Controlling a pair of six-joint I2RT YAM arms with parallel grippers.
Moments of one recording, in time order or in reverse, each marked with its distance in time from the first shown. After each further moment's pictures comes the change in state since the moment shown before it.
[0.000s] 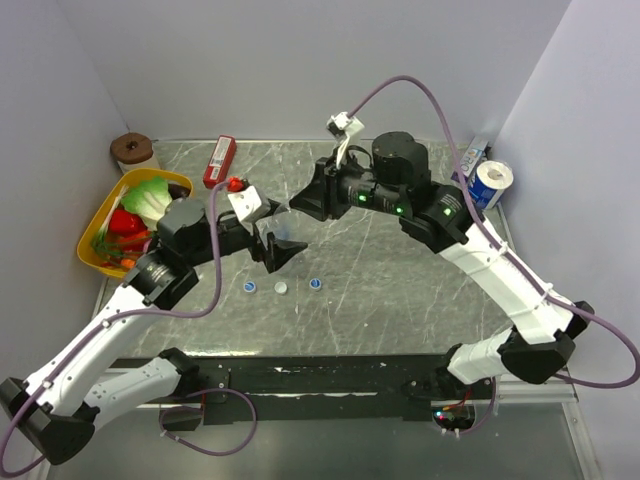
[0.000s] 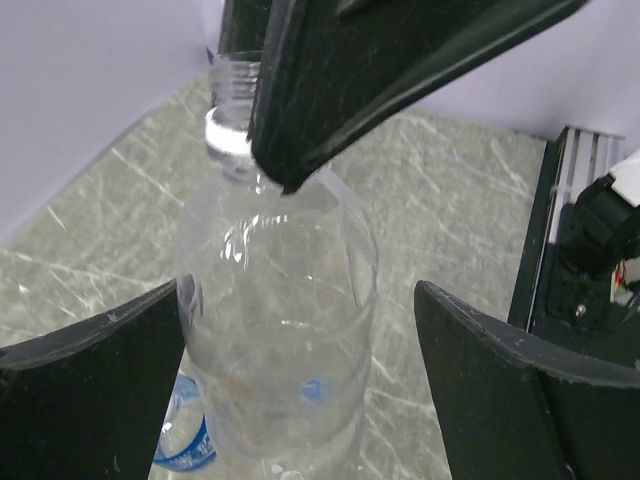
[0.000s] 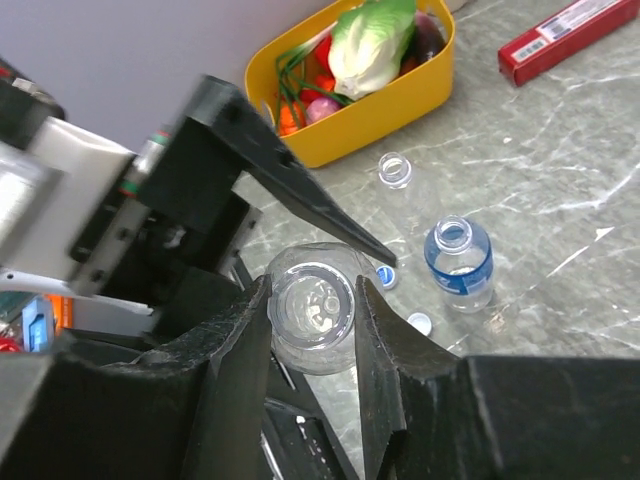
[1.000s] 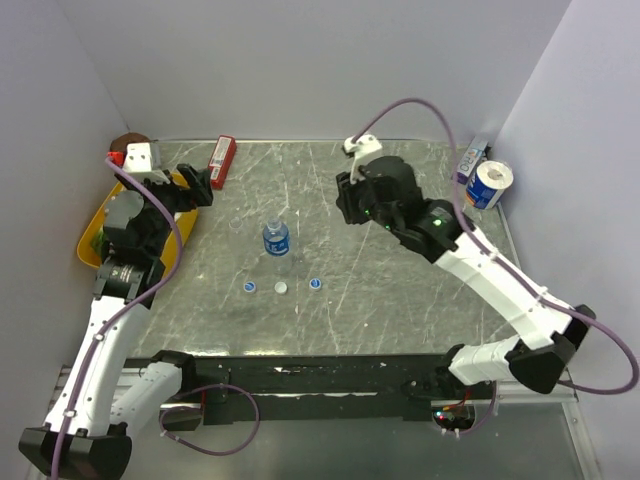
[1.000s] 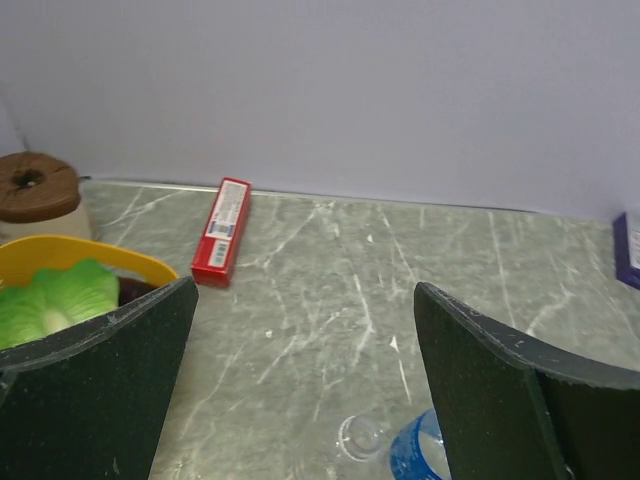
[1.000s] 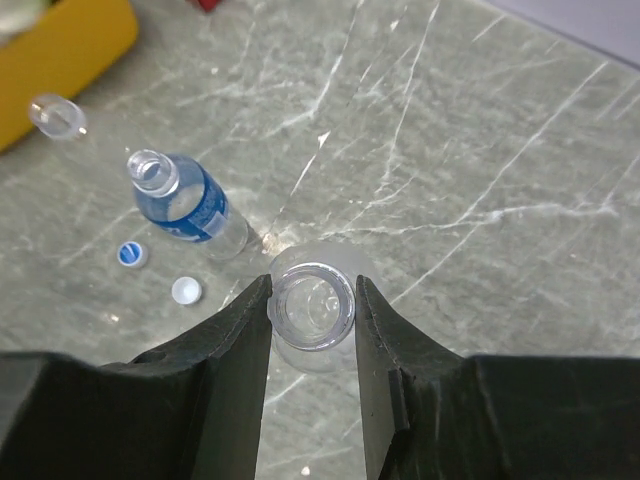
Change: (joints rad) left arm 0.467 -0.089 -0.023 0.058 -0.542 -0.273; right arm -0.043 -0.085 -0.216 -0.056 0.514 -0.188
